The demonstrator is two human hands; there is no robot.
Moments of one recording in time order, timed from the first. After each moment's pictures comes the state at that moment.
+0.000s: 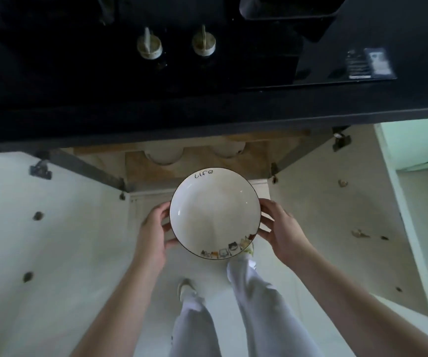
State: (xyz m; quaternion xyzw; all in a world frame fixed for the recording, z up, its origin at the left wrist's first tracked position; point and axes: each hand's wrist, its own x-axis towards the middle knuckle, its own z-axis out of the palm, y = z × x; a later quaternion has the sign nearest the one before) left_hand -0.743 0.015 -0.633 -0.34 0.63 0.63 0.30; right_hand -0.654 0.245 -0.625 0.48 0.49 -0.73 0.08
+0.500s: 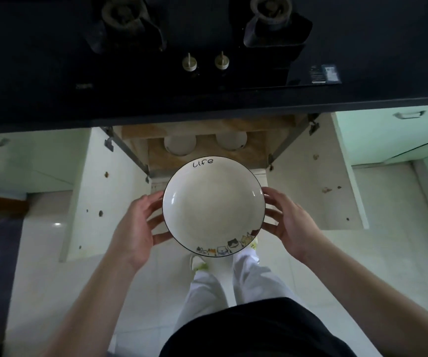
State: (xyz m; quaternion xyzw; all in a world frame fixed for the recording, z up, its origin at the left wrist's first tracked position) left_hand -0.637 -0.108 -0.425 -0.28 0.60 0.68 0.31; right_hand -0.541 0.155 -0.430 0.41 0.49 -0.76 0.06
